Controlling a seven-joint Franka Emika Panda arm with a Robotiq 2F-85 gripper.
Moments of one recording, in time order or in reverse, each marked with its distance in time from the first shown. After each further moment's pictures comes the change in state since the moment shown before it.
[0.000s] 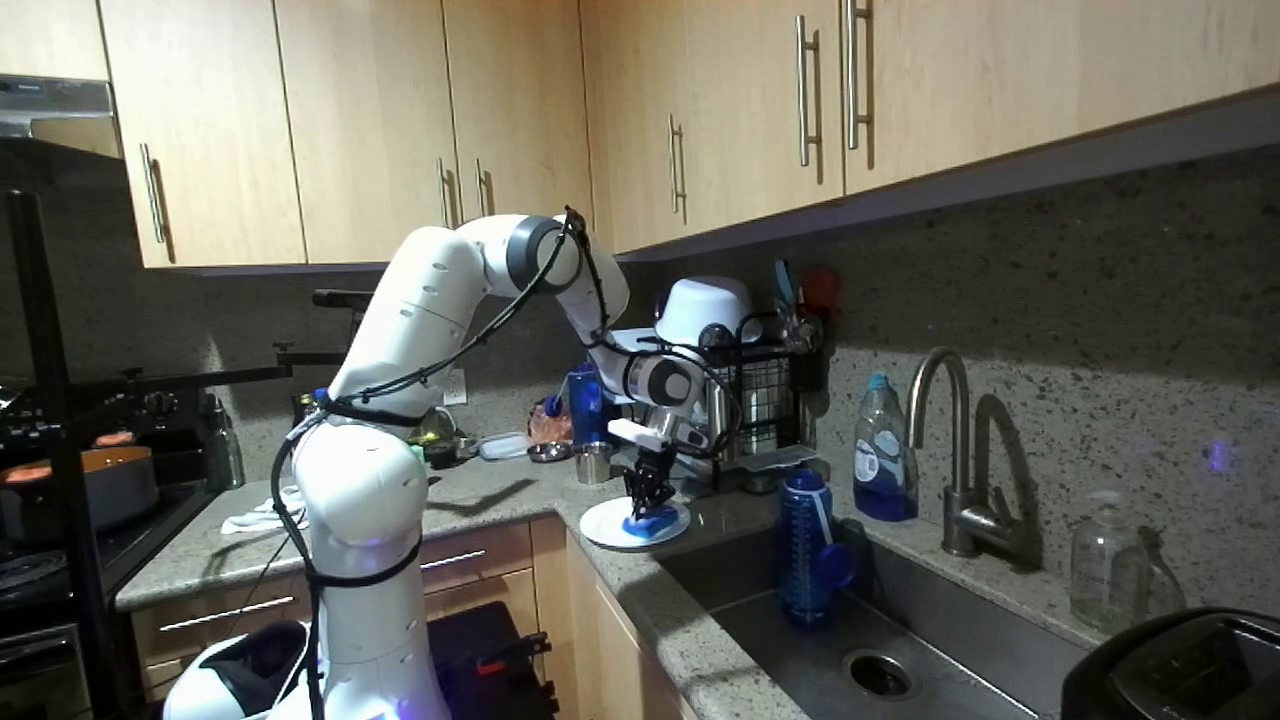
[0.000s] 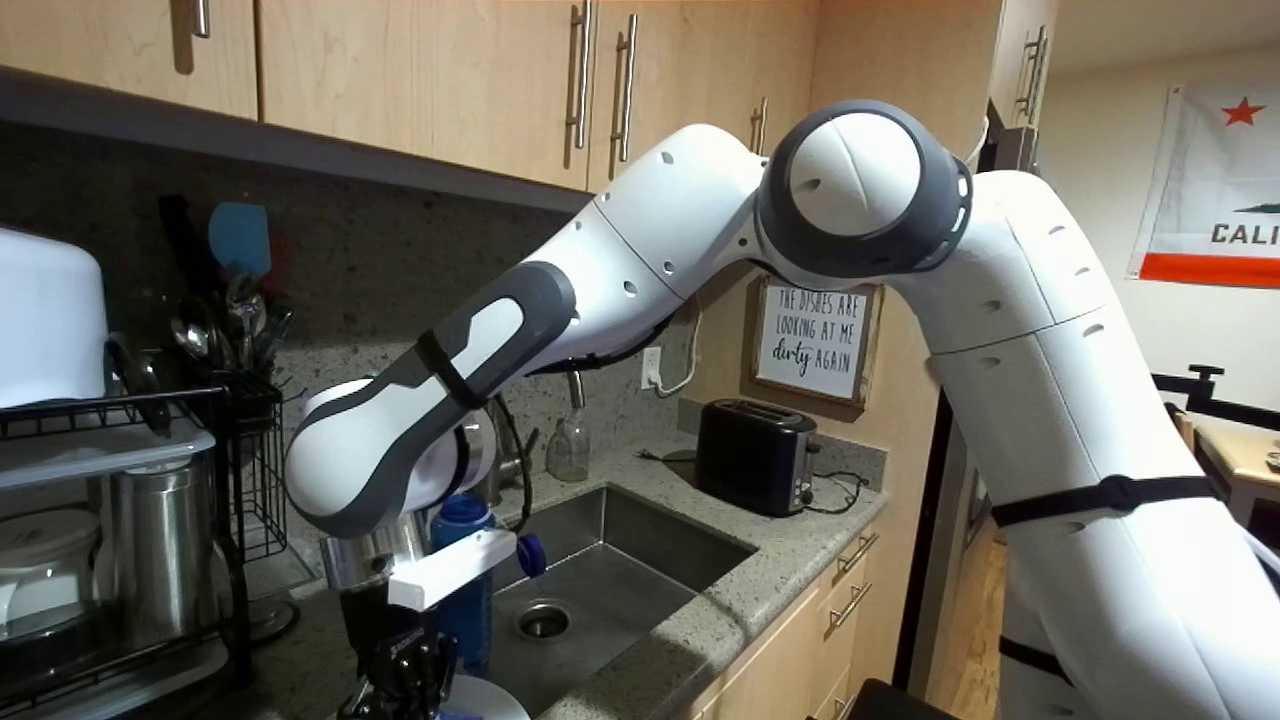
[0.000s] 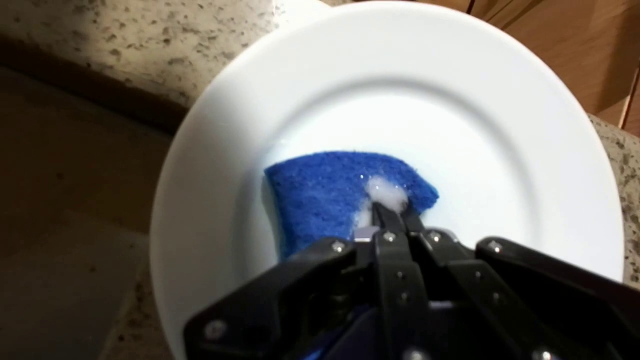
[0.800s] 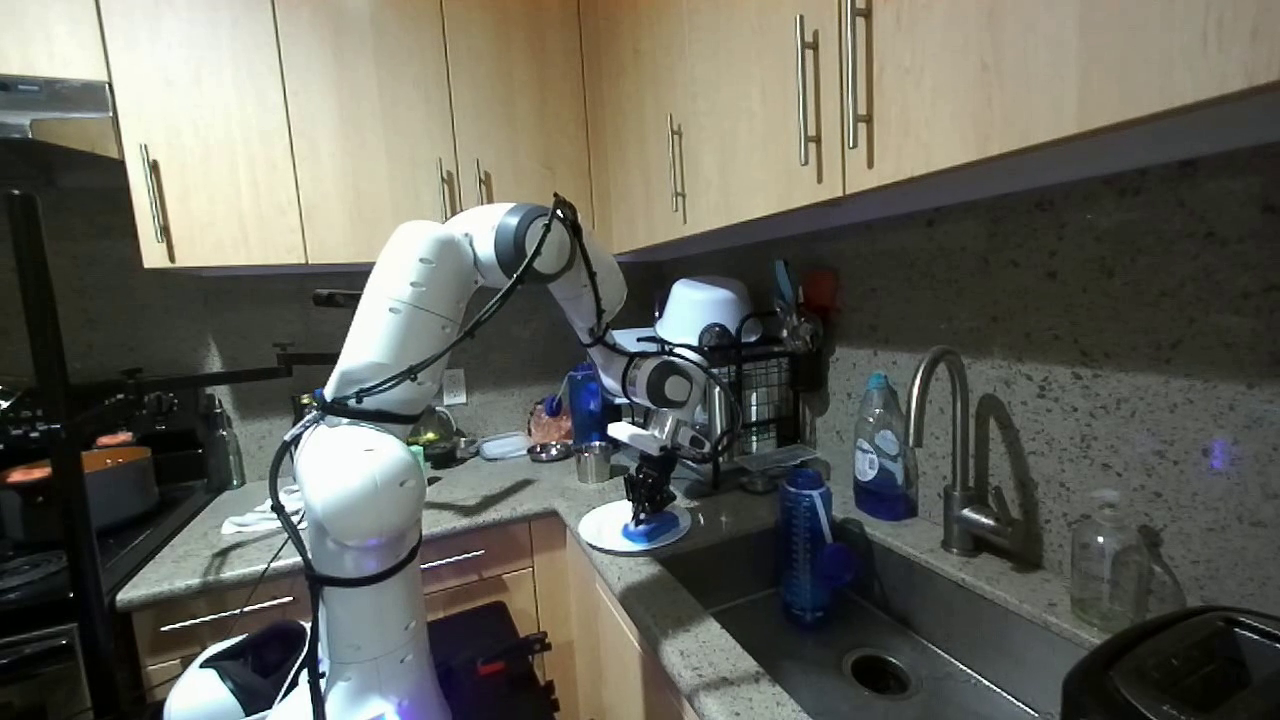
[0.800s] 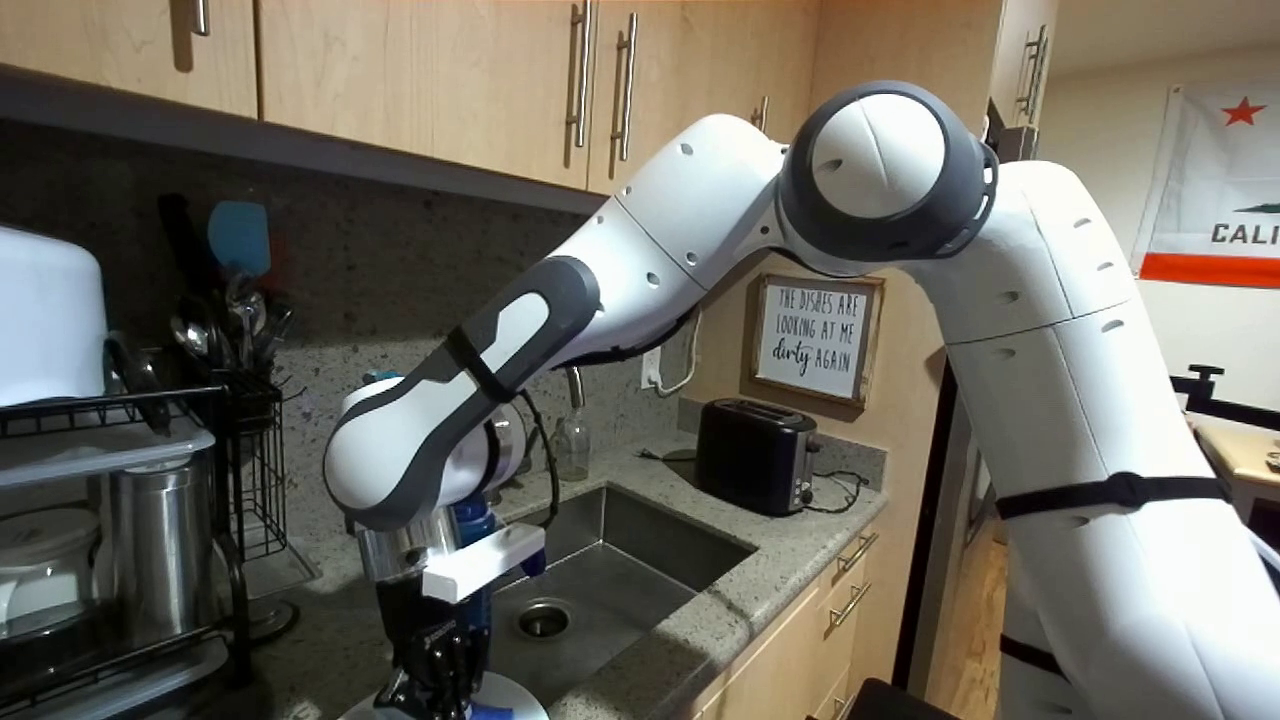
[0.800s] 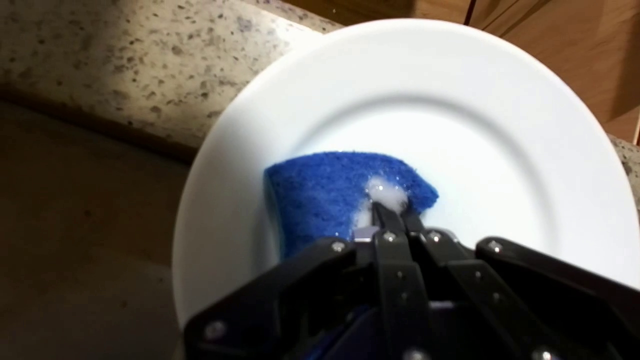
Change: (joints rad) arm -0.026 -0.055 -0.013 -0.088 0.014 0.026 0.000
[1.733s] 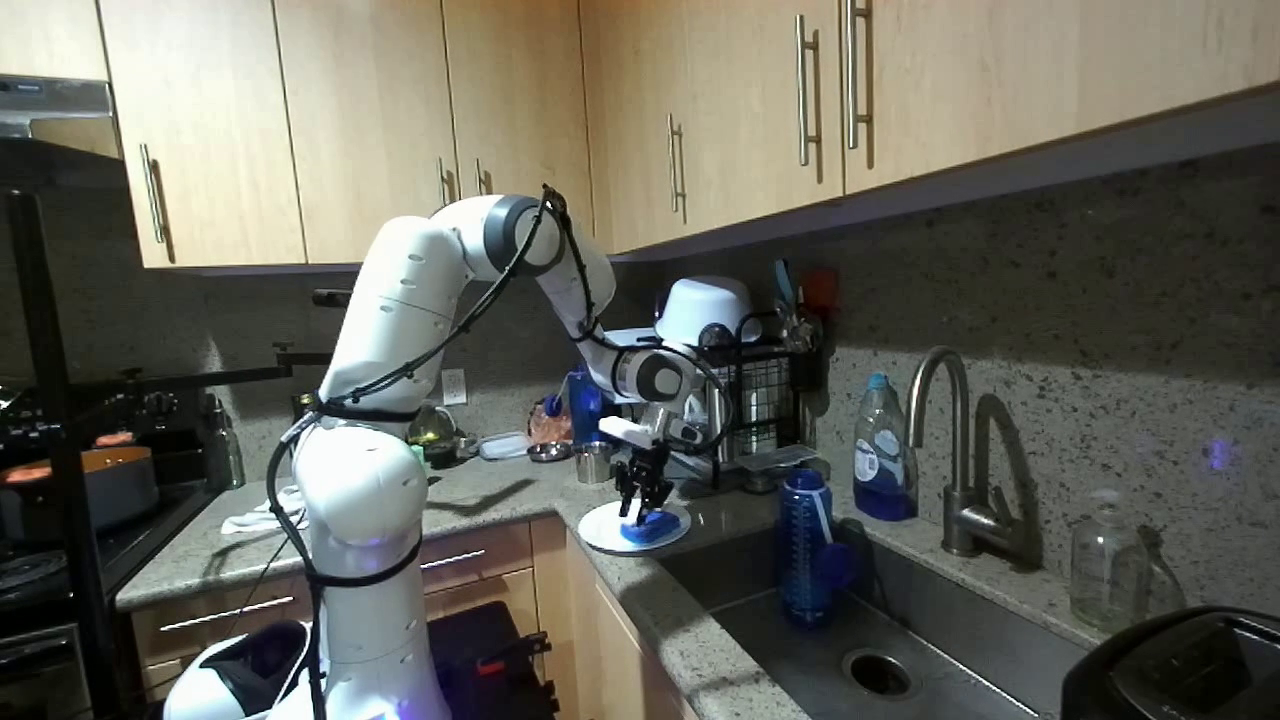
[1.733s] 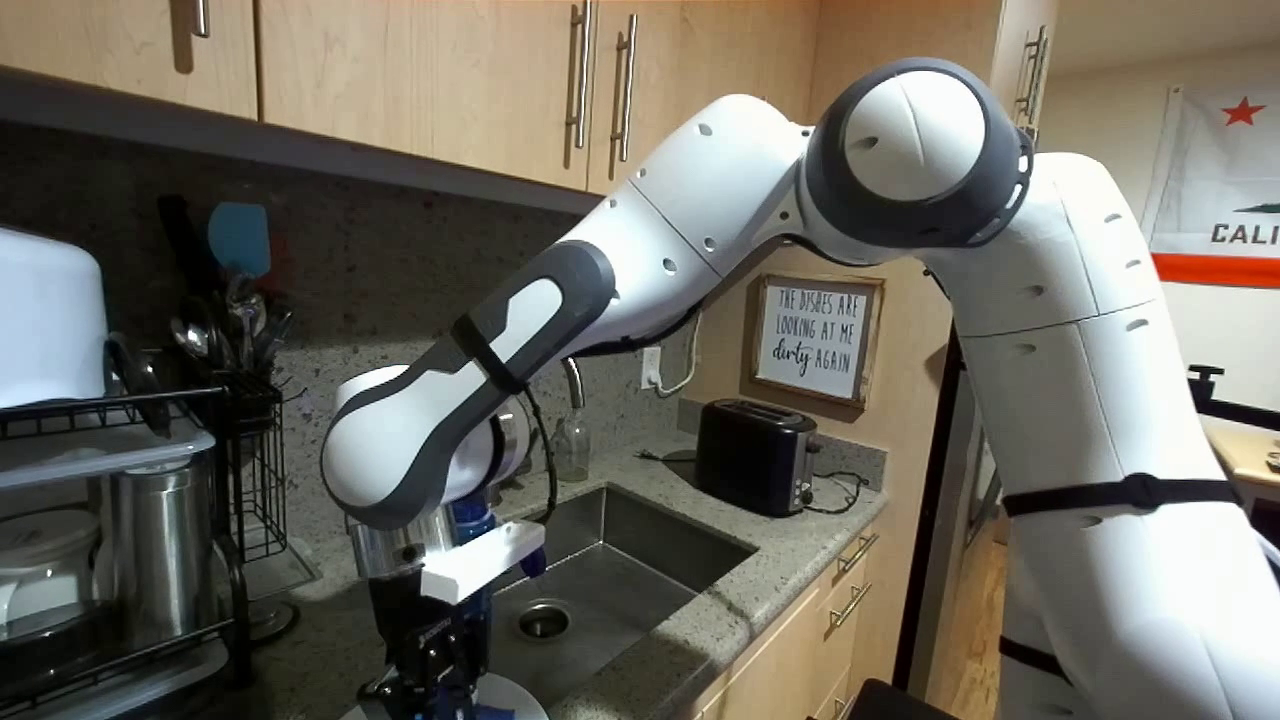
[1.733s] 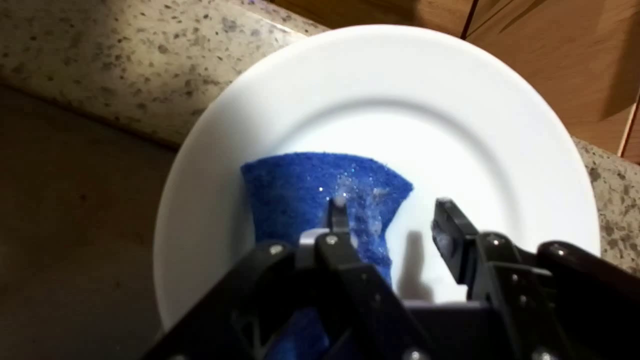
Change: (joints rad) arm 0.024 -0.056 0.004 -0.045 -0.001 0.037 0.000
